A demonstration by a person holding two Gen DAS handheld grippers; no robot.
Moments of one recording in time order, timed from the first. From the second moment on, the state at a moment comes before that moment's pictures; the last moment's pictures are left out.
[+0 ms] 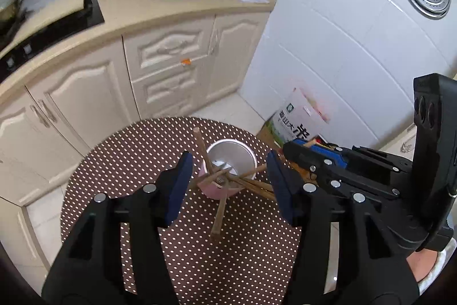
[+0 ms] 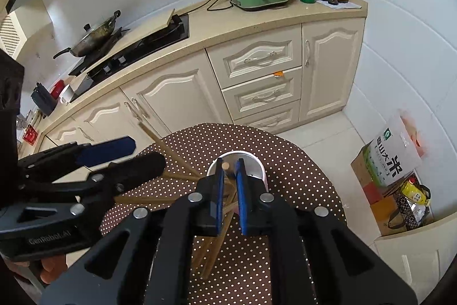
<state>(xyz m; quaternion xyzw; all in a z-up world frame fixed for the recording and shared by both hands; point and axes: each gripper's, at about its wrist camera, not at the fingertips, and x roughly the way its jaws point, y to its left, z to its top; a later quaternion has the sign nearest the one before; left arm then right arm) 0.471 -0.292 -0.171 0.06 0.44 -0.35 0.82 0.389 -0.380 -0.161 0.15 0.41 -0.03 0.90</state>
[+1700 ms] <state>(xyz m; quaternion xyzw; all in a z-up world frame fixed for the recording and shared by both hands) 0.346 -0.061 -0.185 0.00 0.44 -0.21 0.87 0.281 -0.185 -0.150 0.08 0.40 0.08 0.91</state>
